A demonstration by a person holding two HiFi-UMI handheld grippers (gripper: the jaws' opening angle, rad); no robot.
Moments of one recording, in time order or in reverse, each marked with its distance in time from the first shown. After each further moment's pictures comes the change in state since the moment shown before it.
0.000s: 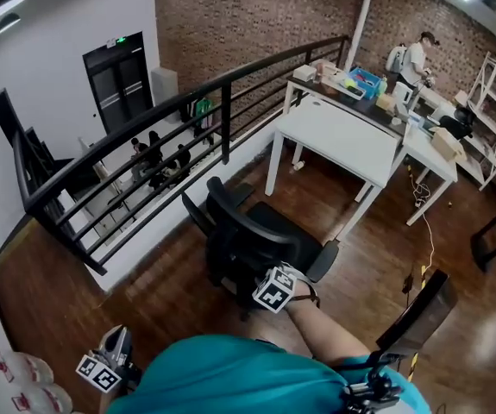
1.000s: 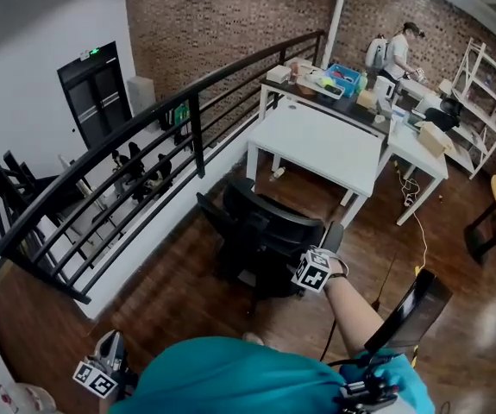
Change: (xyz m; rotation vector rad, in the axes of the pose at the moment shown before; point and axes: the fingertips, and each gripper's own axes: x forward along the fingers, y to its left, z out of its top) left arm 0.148 0.038 -0.032 -0.003 -0.006 -0.035; right arm 0.050 -0.211 -0.132 -0.118 0.017 0.027
